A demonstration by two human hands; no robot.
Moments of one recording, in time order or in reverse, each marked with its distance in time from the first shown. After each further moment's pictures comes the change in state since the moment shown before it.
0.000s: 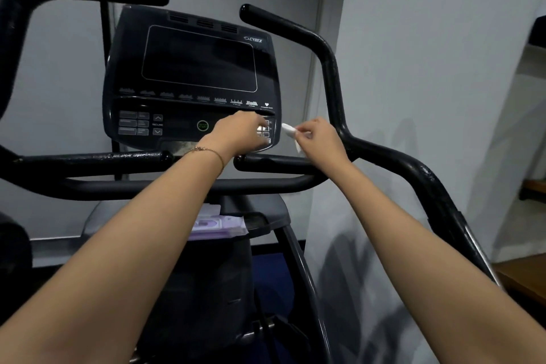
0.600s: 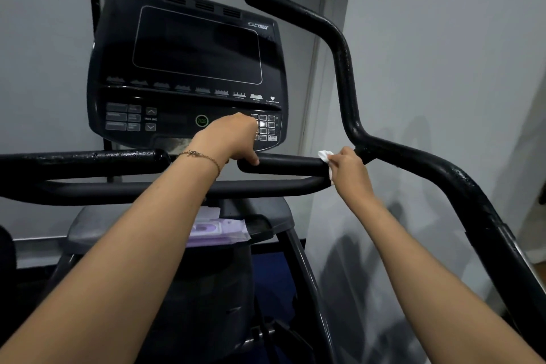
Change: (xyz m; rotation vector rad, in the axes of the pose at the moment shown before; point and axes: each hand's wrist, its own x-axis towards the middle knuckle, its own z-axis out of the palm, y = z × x) left_hand 0.018 -0.029 0.011 0.161 -0.196 0.006; right_hand -0.006 0.093 0.051 -0.128 0.055 0.069
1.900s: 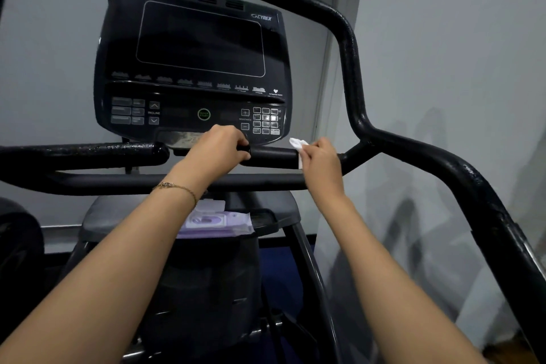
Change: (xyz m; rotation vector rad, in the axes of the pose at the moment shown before) left_hand -0.030 -0.001 0.033 -0.242 0.238 -0.187; right_hand -0.015 -0.051 0.018 0.109 0.135 -0.145
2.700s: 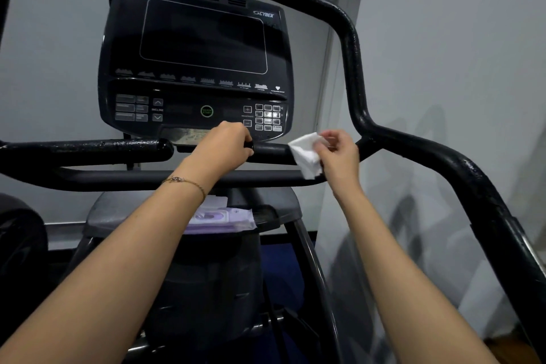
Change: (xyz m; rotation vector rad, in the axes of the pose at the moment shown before) left_hand -0.001 0.007 -0.001 0.082 -0.021 0.018; right_hand 0.000 -0.001 -0.027 0.630 0.029 0.355
